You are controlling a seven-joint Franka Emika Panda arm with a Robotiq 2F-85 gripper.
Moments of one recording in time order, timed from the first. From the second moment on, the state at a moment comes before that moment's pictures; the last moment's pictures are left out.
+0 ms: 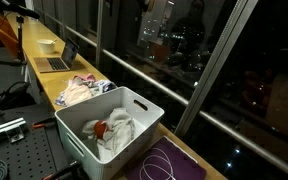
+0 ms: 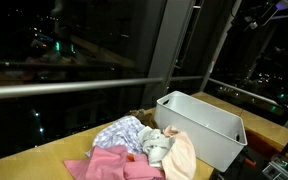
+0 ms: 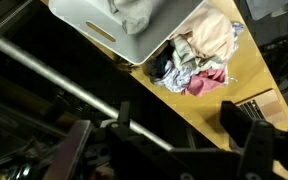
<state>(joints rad) -0.03 -0.25 -0.14 -1.97 0.35 1.89 -1.21</state>
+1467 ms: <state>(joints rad) 0.18 0.10 0.17 -2.30 -0.16 2.49 -0.87</state>
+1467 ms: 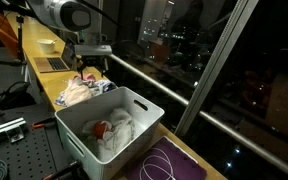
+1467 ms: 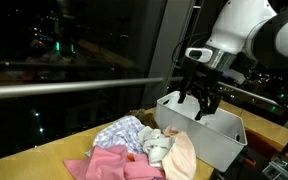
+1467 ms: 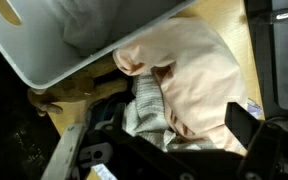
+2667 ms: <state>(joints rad) 0.24 0.45 0.29 -2.02 -0.19 2.41 -0.78</state>
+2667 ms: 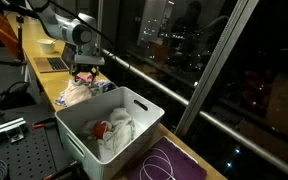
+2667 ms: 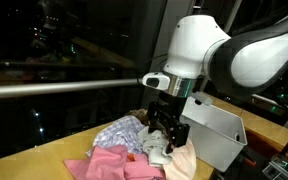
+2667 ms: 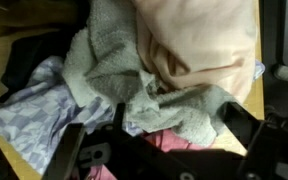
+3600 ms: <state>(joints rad) 0.20 0.66 0.29 -1.87 -0.18 2.37 -0.79</state>
